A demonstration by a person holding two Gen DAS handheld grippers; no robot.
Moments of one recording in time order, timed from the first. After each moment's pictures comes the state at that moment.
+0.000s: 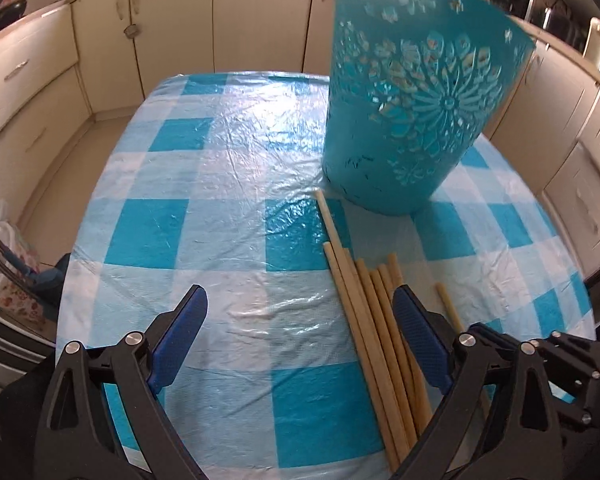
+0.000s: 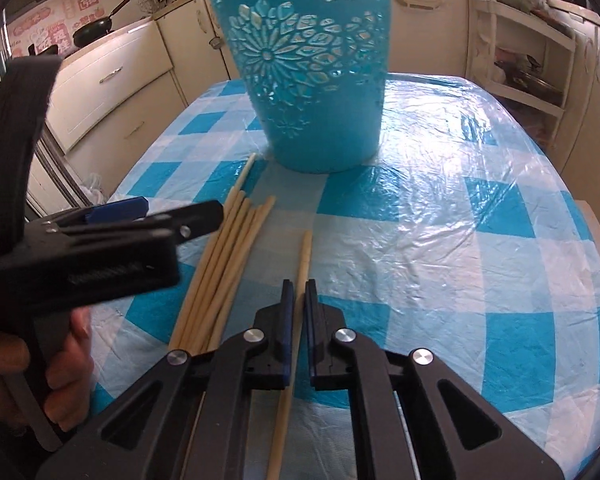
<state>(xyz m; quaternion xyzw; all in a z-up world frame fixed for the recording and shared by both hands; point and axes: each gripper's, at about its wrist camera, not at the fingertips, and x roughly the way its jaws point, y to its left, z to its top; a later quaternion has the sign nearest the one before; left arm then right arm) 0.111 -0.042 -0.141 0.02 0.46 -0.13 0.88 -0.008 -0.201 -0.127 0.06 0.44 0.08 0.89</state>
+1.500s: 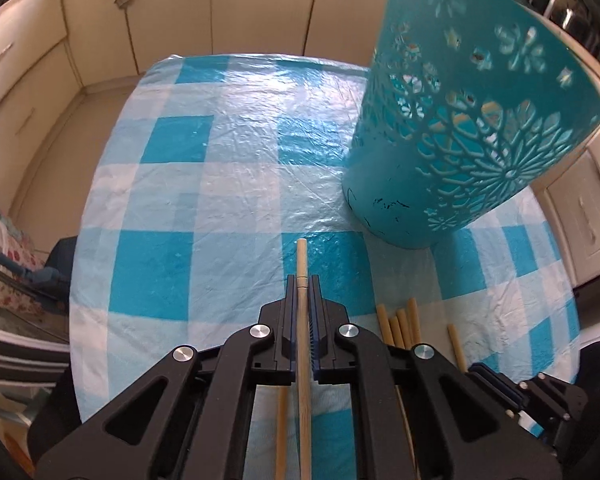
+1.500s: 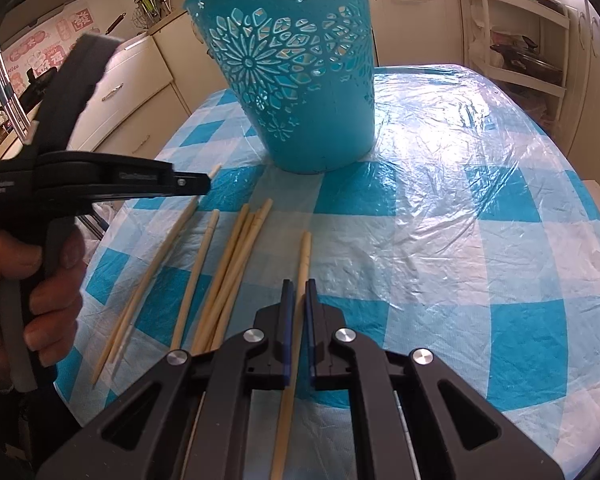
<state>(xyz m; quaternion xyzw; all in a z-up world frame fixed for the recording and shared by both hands) 0.164 -0.026 -0.127 -0.01 0.52 -0.14 0.84 -0.006 -0.207 -0.130 0.09 0.44 0.10 0.89</state>
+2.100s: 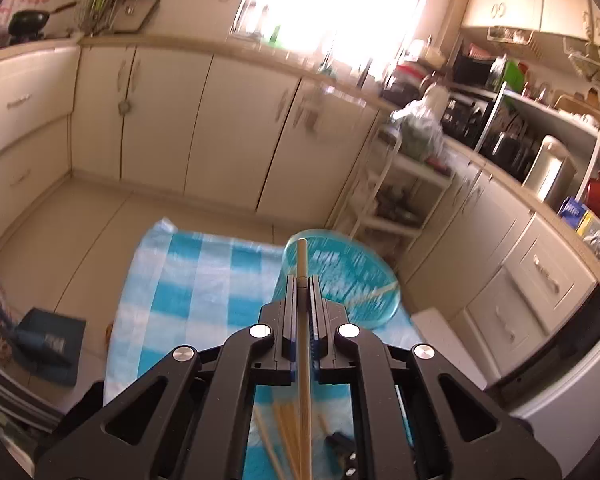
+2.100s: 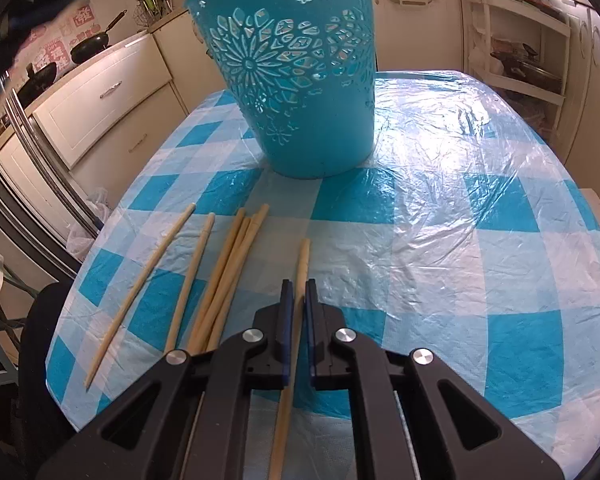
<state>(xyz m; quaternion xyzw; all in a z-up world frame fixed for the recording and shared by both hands) 0.113 -0.004 0.049 -0.12 0.29 -0.21 0.93 -0.002 -0.205 -0.130 0.09 0.43 0.09 0.89</state>
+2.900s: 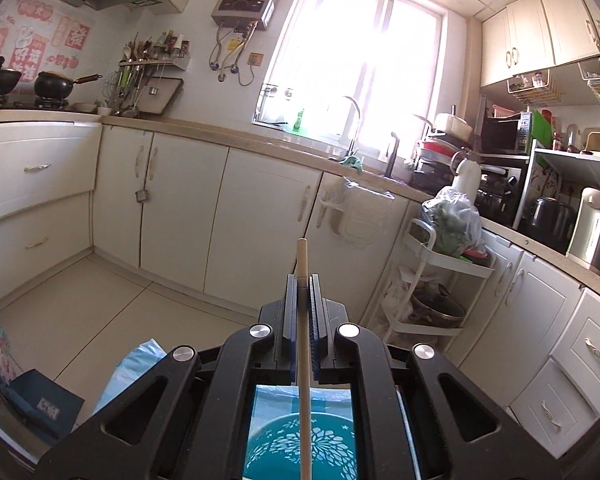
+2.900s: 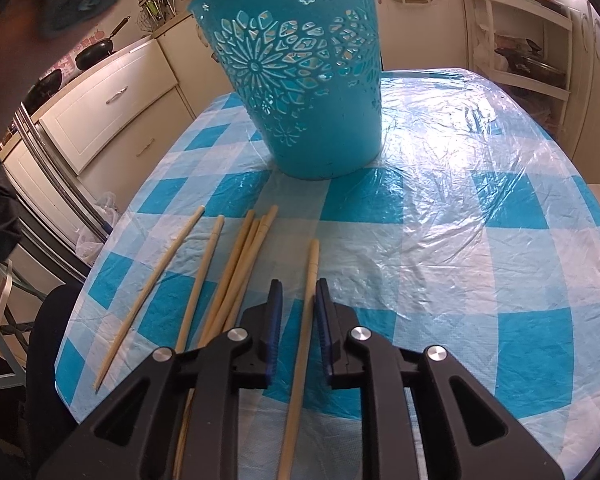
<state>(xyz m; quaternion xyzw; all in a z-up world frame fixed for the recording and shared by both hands) 0.206 -0.085 0.081 -0.12 0.14 -0.11 0.98 -0.004 -0.206 -0.130 0.10 0.43 0.11 0.89</state>
